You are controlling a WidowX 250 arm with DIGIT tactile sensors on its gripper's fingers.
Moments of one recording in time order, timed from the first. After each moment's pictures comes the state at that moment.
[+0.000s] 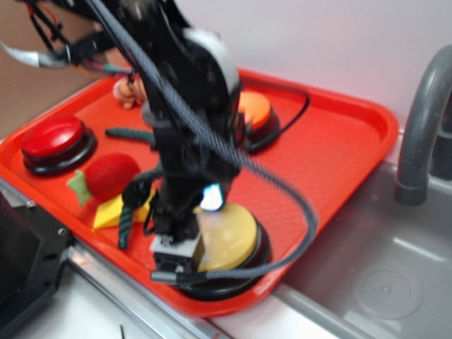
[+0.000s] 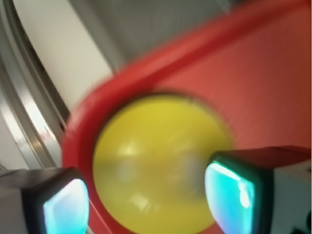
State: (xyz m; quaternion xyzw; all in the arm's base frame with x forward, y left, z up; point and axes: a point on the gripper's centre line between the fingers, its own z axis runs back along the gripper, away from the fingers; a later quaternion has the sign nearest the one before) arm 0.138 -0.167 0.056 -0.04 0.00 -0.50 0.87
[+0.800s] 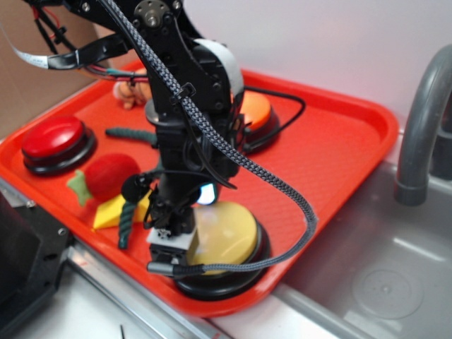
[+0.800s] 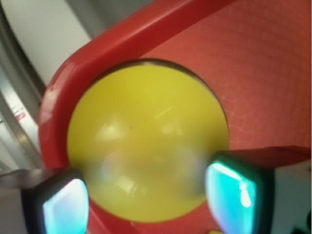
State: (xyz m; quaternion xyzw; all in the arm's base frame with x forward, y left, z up) arm 0.142 -0.161 0.064 -0.01 0.03 -0.51 0.86
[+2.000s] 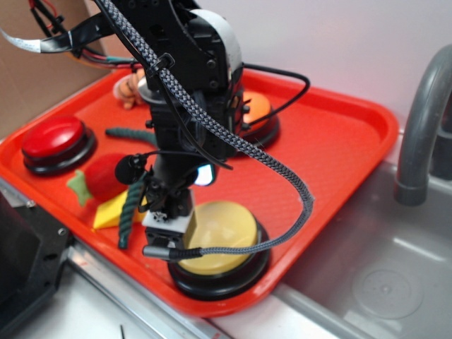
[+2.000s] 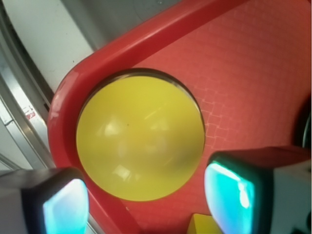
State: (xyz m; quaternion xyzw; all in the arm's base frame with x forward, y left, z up) arm 0.143 -0.158 0.077 0.01 0.02 -0.50 0.87
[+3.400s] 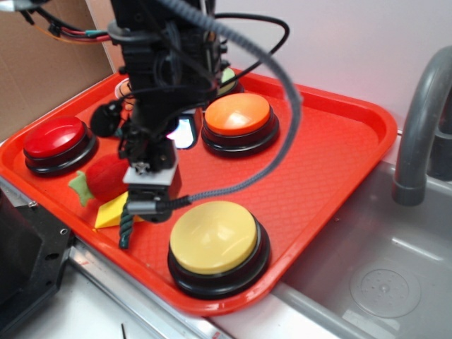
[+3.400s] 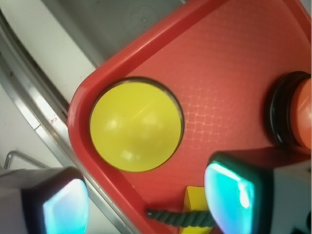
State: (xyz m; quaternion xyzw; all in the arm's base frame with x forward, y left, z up) arm 0.142 -0.150 0.114 -0.01 0.01 -0.46 0.89
